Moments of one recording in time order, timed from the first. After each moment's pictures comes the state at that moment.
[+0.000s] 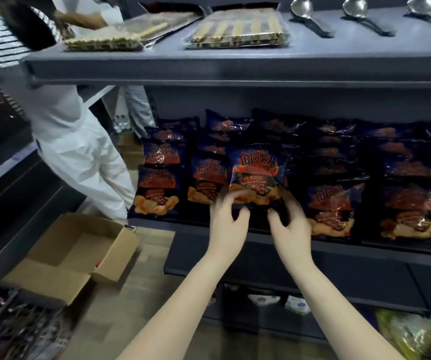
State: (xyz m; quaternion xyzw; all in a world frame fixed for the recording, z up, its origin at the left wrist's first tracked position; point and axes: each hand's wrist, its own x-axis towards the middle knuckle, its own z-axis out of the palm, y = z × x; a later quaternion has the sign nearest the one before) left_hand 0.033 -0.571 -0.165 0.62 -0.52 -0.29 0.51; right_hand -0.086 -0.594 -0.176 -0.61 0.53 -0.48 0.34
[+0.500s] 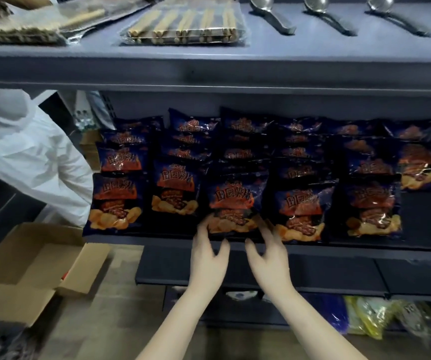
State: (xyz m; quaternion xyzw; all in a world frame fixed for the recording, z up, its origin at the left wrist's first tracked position) left_hand 0.014 -0.570 -0.222 0.65 -0.51 -0.32 0.46; right_hand -0.111 -0.586 -0.214 -0.64 0.58 -0.39 0.32
